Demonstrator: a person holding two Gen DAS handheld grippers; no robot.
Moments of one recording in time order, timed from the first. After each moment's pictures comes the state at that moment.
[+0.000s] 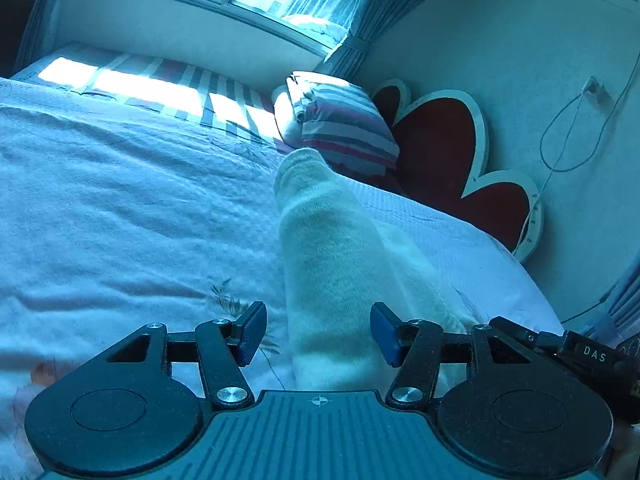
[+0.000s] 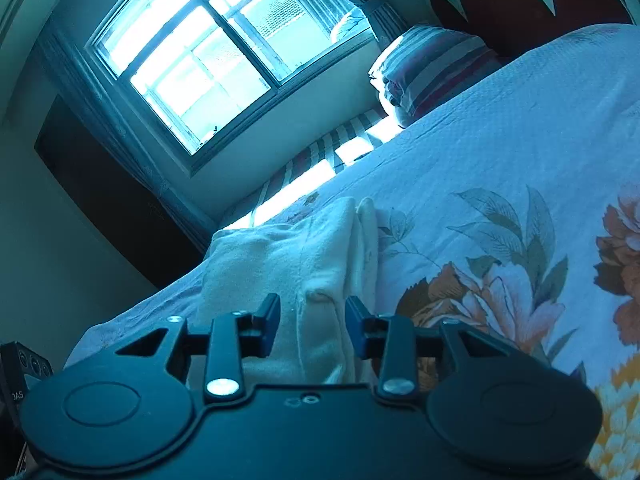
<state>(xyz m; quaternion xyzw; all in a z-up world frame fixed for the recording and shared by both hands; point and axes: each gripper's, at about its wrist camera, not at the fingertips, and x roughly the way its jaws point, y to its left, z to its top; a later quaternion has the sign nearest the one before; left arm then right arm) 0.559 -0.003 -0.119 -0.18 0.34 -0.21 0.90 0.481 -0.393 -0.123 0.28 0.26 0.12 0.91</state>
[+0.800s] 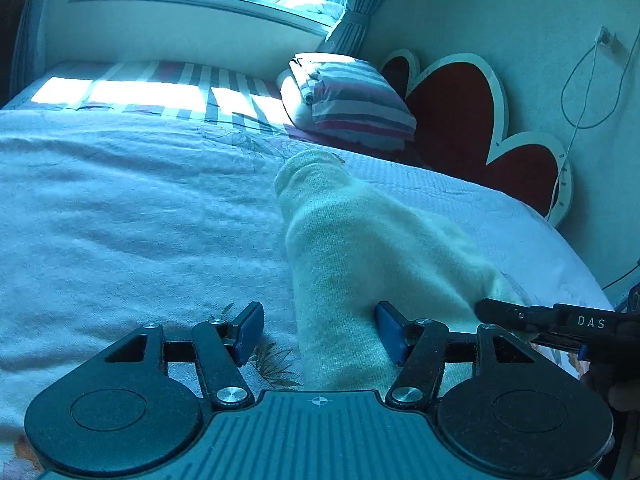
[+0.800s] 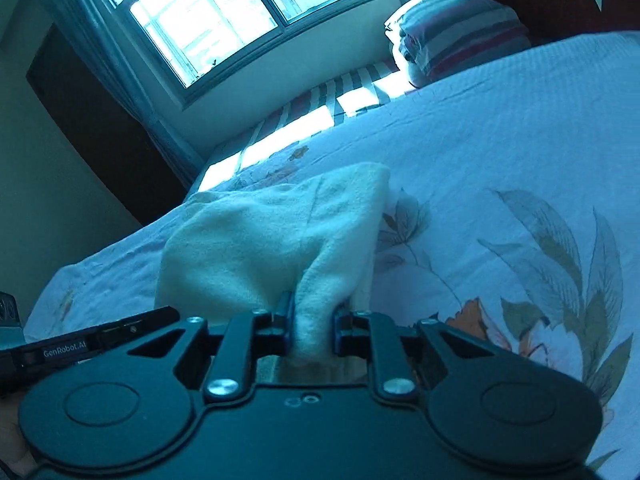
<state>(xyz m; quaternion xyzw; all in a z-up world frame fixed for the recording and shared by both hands) 0.593 -0.030 -0.134 -0.12 0.36 -0.19 0.90 0.534 -0.383 -0.142 0.24 0.33 0.15 0.90</state>
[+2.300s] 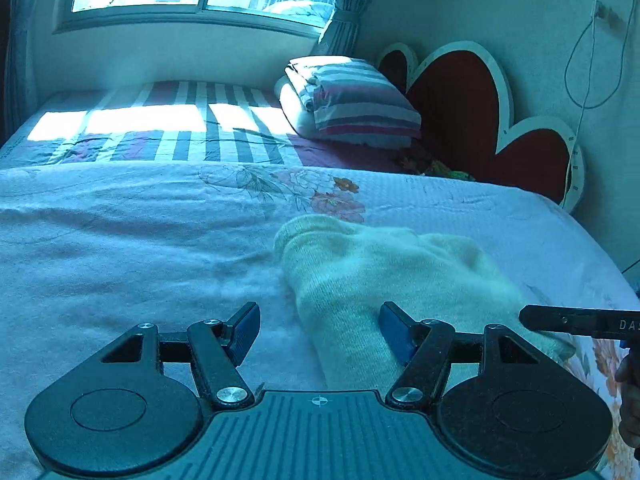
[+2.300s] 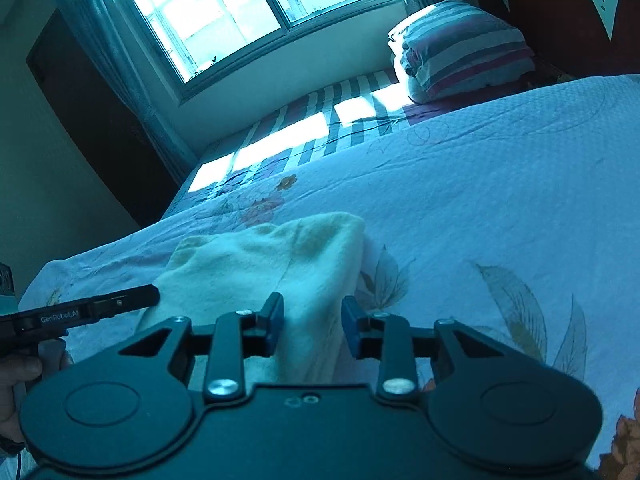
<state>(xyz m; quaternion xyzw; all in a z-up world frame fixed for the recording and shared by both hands) 0.630 -0.041 -0.119 -0.06 0.35 -0.19 0.91 0.560 -0.385 -0.116 0.18 0.35 0.14 0.91</state>
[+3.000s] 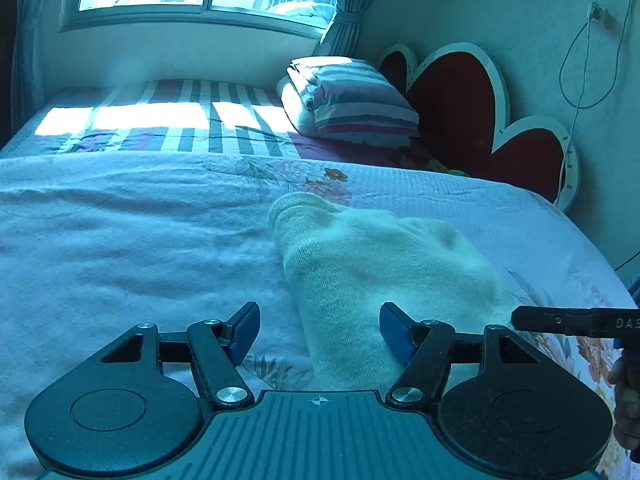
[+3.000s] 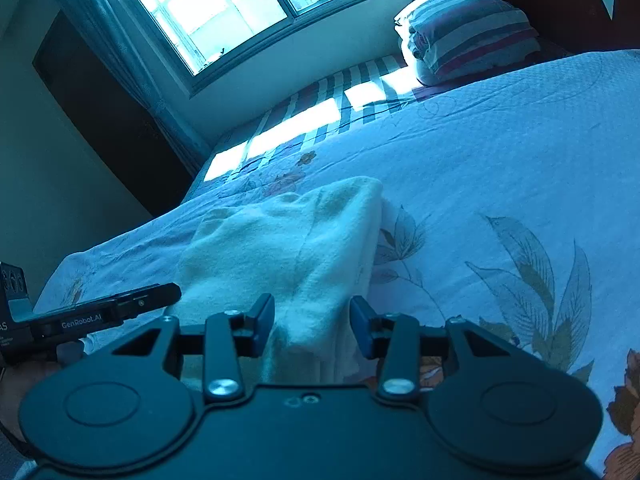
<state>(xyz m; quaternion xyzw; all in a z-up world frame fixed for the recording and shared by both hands) 0.588 -0.038 -0.106 -0.07 0.36 -0.19 0.91 0.534 -0.383 -0.114 0.20 0.36 0.15 0.90</state>
